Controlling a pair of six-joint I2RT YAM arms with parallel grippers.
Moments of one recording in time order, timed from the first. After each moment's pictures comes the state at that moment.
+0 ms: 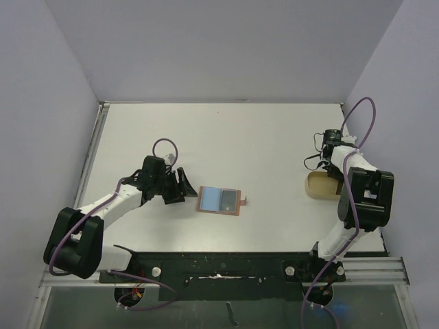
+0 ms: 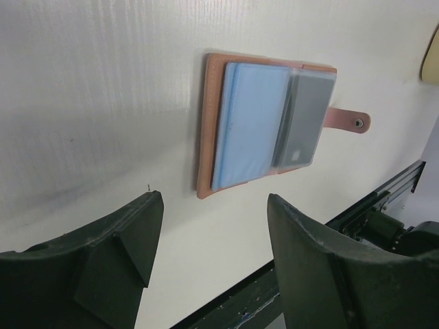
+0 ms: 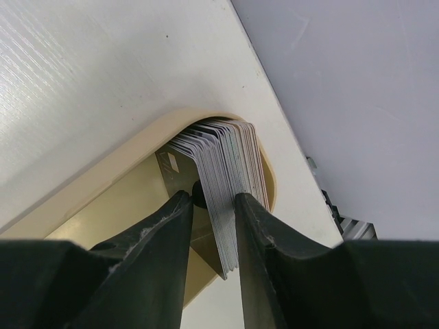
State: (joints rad) left arm -0.36 1.35 0.65 -0.21 0.40 -0.69; right arm -0.16 1.73 1.11 -0.61 0.70 0.18
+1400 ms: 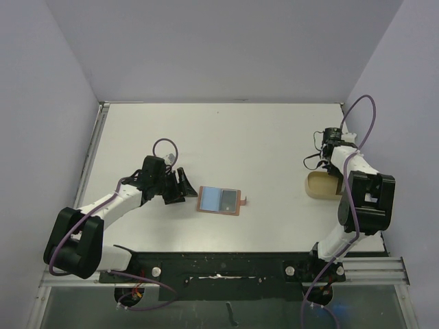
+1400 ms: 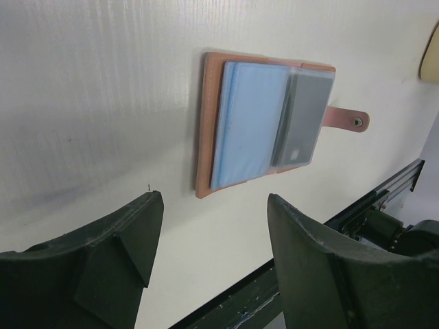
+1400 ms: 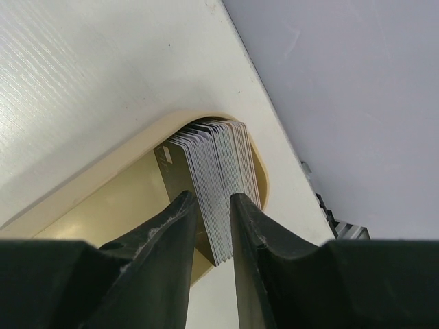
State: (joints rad) left arm -0.36 1.35 0.65 -0.21 0.41 -0.69; right arm -0.14 1.69 1.11 -0.61 0.70 0.16
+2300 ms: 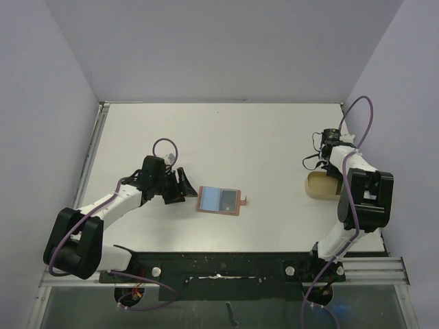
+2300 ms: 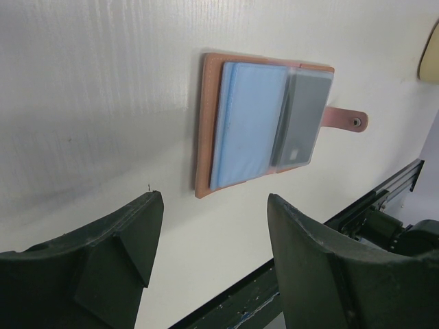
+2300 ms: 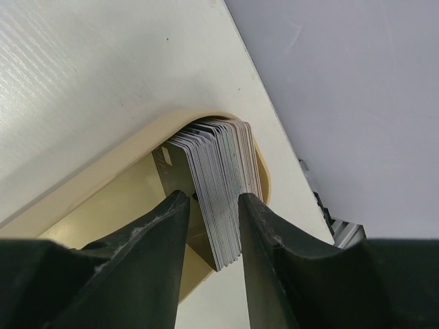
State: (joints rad) left arm -0.36 1.34 0.65 -0.21 0.41 -0.69; right arm -0.14 1.71 1.11 -0.61 0.72 0.16
